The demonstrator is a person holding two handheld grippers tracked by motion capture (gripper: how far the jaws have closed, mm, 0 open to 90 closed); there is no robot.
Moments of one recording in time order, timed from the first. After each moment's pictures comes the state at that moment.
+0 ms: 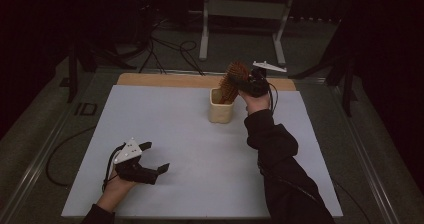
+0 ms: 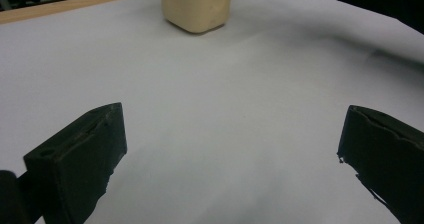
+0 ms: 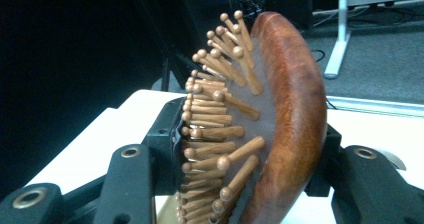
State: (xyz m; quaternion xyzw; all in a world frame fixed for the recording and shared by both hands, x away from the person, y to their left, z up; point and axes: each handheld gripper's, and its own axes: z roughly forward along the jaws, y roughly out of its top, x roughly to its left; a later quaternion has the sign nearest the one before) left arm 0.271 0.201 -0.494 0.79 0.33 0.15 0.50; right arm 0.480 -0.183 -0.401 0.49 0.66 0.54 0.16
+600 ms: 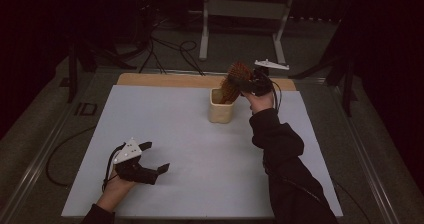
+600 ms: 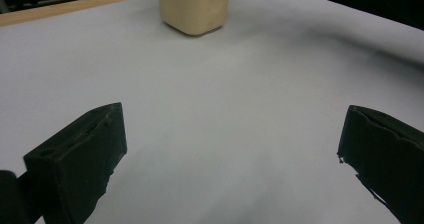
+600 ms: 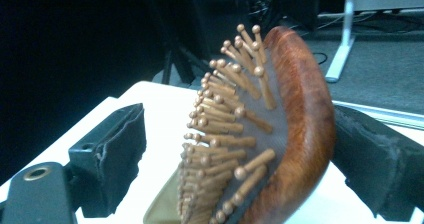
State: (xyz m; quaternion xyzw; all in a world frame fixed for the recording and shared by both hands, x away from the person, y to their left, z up) left arm 0.271 0.201 -0.492 0.79 0.33 0.15 0.50; right arm 0.480 -0.191 -0.394 0.47 0.68 0.54 0.16
